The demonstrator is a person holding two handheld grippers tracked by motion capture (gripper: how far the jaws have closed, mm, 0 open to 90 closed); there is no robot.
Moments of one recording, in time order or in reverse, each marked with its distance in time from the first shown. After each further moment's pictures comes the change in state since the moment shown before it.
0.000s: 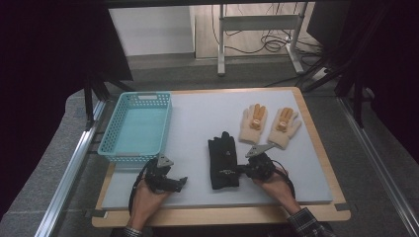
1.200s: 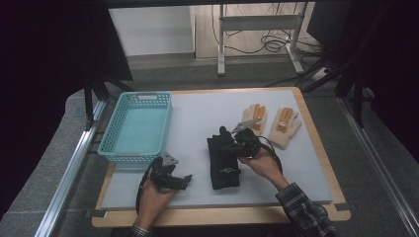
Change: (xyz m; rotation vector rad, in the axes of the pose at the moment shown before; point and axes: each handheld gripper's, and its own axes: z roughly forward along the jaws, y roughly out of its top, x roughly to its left) left arm -0.009 0.009 0.011 -0.020 0.007 -0.007; right arm -0.010 0.081 0.008 0.001 0.082 0.016
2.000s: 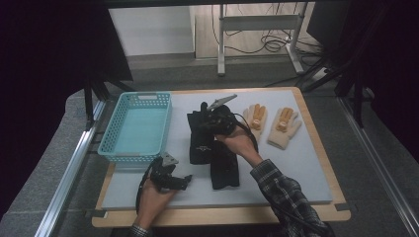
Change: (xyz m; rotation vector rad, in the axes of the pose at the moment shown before) left arm 0.000 0.000 0.000 0.000 -0.001 0.004; right arm 0.010 0.089 0.019 -0.086 -0.027 -0.056
